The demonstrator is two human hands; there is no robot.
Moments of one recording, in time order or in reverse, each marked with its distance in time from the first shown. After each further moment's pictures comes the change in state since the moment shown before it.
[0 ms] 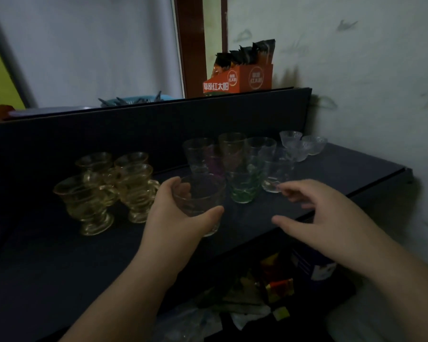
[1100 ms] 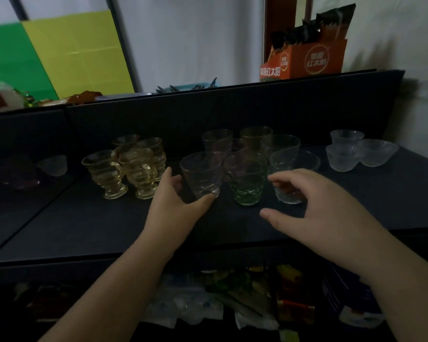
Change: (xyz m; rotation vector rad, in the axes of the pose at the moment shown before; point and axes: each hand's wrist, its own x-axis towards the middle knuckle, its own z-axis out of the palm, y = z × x) left_hand 0.018 -0.002 0.083 0.218 0.375 -0.156; right_hand 0.072 0.080 -0.028 0.188 -0.225 -0.358
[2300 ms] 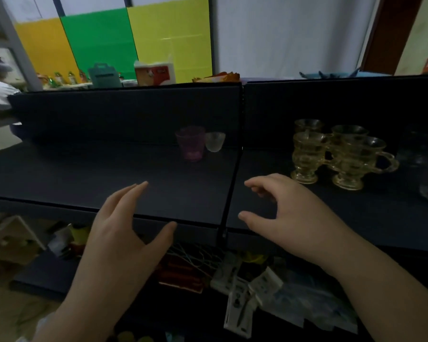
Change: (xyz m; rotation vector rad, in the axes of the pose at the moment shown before) left_hand -0.073 -0.167 -0.411 0.560 0.381 0.190; right_hand 0.079 -0.309 0.275 0.074 -0.221 -0.204
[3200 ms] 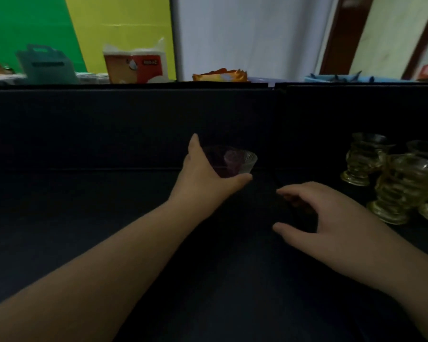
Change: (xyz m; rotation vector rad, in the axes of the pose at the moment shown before) left_hand 0.258 -0.067 0.124 -0.447 -0.449 -0.090; right_hand 0.142 -0.029 0.063 -0.234 0.014 0.325
